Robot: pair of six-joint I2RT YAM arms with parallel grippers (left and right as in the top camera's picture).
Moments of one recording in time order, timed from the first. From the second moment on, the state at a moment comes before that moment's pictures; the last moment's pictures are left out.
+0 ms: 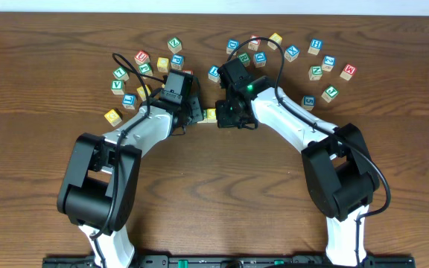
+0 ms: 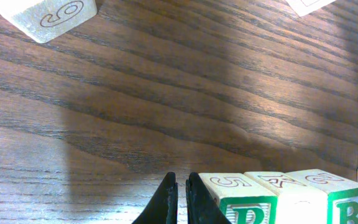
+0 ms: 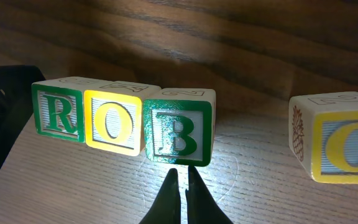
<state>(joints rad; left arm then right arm) -0.33 1.92 1.12 -0.26 0.07 -0.54 0.55 2.10 1.55 -0.71 -0.14 0.44</state>
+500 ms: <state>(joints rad) -0.33 1.92 1.12 -0.26 0.07 -0.54 0.54 2.07 1.55 -0.74 -0.13 0.44</state>
